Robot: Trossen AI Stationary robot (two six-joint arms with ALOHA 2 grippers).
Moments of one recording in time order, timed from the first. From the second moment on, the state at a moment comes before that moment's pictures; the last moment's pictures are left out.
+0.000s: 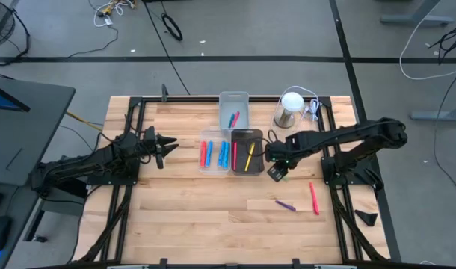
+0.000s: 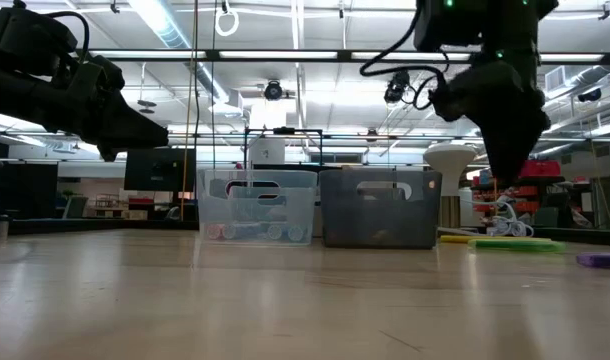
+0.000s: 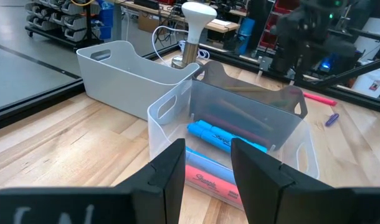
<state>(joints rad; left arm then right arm) 0.35 0.22 0.01 0.05 -0.01 -0.21 0.03 1.43 0.97 -1.00 -0.02 0.84</state>
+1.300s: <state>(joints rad) 0.35 0.22 0.01 0.05 -0.01 -0.21 0.04 1.49 0.68 -0.60 -0.03 1.00</state>
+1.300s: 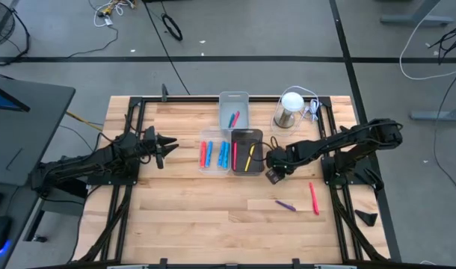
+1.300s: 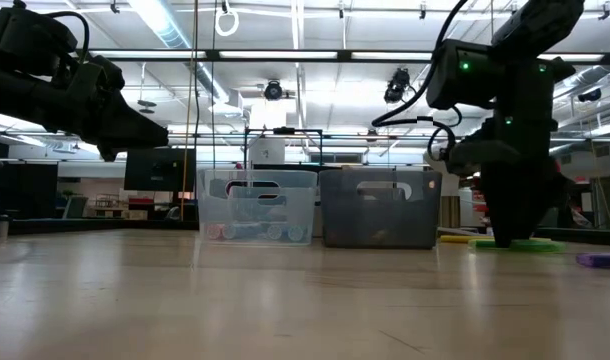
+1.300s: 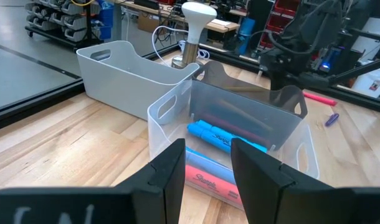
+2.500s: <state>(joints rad) 0.35 0.22 0.01 0.05 -0.01 -0.21 0.04 1.49 0.68 -0.48 -0.20 1.66</state>
